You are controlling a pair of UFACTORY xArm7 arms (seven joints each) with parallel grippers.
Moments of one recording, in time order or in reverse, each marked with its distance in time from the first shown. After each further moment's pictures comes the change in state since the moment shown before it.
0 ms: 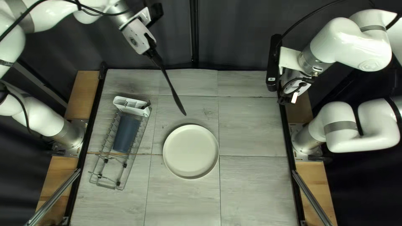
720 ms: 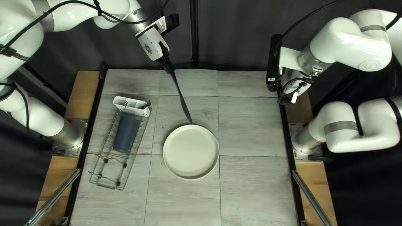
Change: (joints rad) left arm 0.009 0.115 0.004 0.018 0.007 -0.011 0.077; right arm 0.000 0.000 0.000 0.000 0.000 0.000 0.000
